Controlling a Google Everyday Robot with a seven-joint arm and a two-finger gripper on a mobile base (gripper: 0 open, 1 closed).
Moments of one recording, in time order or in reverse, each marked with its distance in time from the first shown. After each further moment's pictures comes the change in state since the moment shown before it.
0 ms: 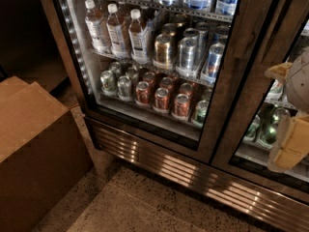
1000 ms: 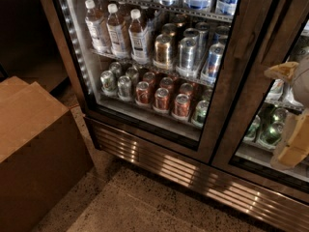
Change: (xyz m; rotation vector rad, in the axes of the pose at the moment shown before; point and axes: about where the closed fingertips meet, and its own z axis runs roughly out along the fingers) arm 0.001 -0.002 0.000 -0.029 -0.099 -0.004
